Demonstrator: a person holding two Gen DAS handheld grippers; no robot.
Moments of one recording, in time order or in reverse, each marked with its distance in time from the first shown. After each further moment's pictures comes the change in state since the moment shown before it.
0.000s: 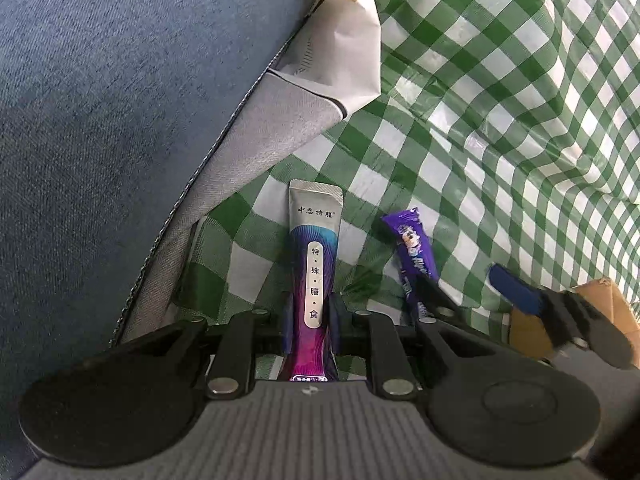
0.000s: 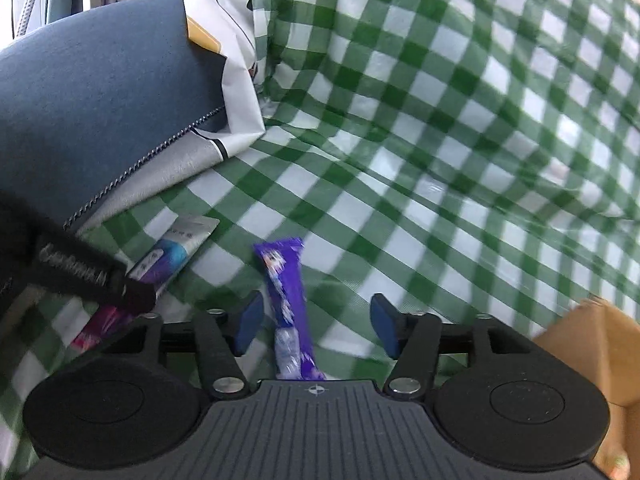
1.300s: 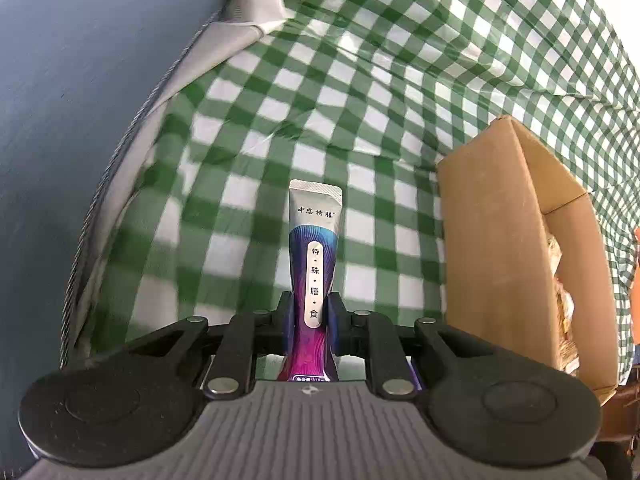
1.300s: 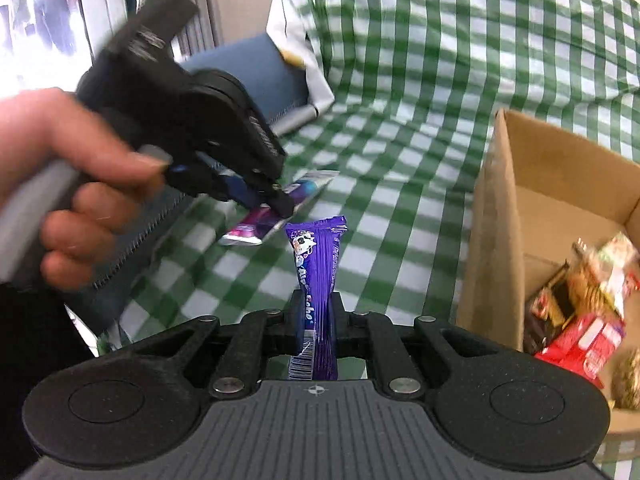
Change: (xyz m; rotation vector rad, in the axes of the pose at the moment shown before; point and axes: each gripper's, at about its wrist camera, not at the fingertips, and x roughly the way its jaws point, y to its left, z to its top) left arm -0.080 -0.015 -0.137 0.165 0.026 -0.080; right arm -0.219 0.018 -0.173 0.170 -0.054 0.210
